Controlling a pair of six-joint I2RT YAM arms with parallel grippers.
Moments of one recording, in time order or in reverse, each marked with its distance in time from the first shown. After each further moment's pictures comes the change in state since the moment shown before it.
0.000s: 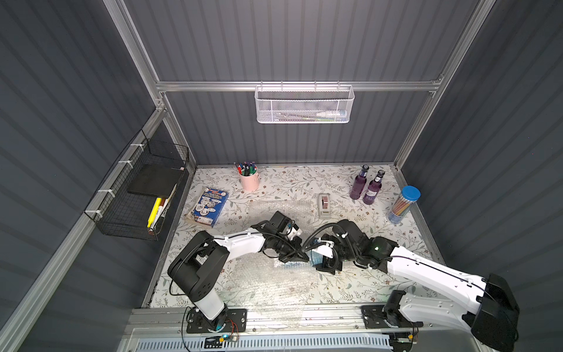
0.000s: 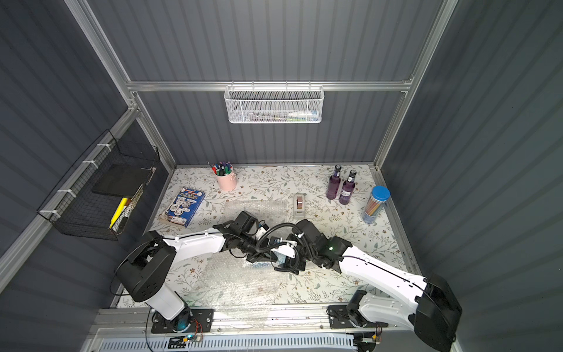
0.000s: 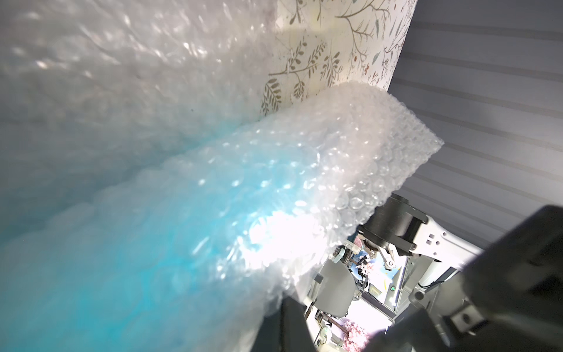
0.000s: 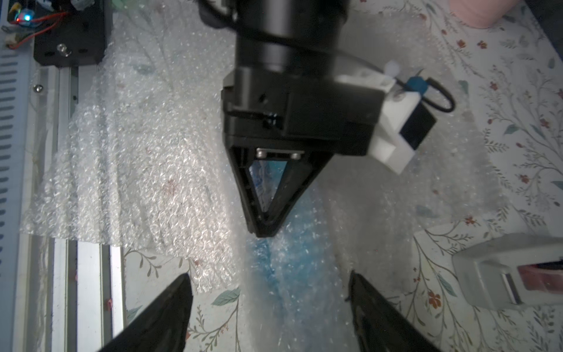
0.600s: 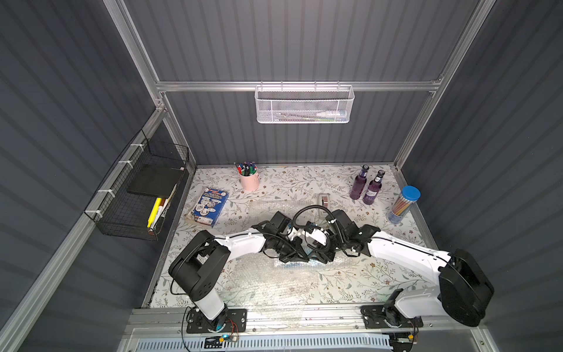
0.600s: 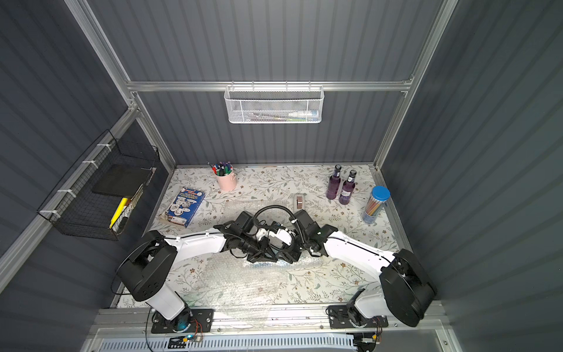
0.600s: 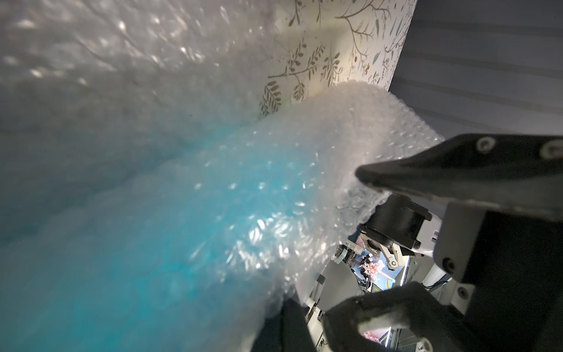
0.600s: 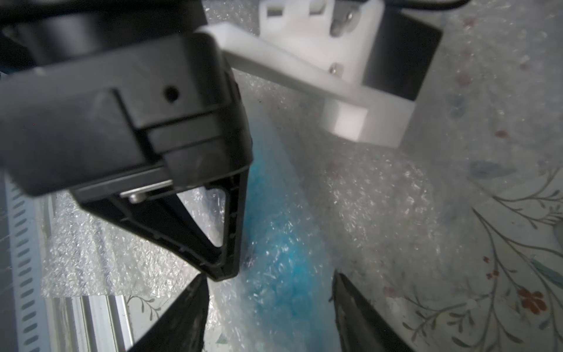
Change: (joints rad) left arm -0.005 0.008 0.000 0.013 -0.006 0.007; right arm -0.108 0.274 0.072 0.038 -0.137 0.170
